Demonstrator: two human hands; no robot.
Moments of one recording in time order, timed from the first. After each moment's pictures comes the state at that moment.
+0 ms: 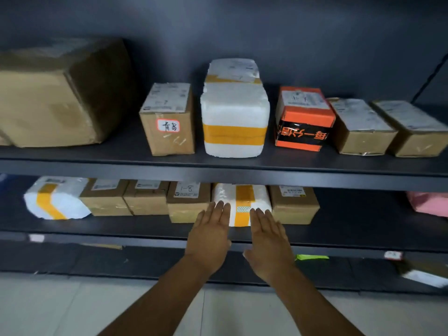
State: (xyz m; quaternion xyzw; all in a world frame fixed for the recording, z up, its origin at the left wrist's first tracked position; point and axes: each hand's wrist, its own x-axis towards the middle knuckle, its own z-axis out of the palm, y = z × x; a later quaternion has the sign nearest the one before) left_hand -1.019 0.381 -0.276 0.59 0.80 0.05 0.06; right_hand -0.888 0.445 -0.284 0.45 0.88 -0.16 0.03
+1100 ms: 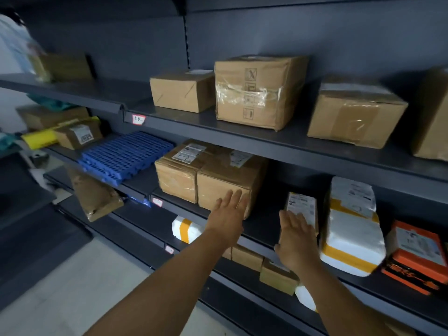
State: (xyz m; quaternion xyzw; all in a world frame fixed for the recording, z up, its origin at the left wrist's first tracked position) left_hand -1.207 0.279 -0.021 0.46 0.89 0.04 -0.01; right_hand -1.076 0.399 -0.040 0.33 0.94 -0.06 0.01
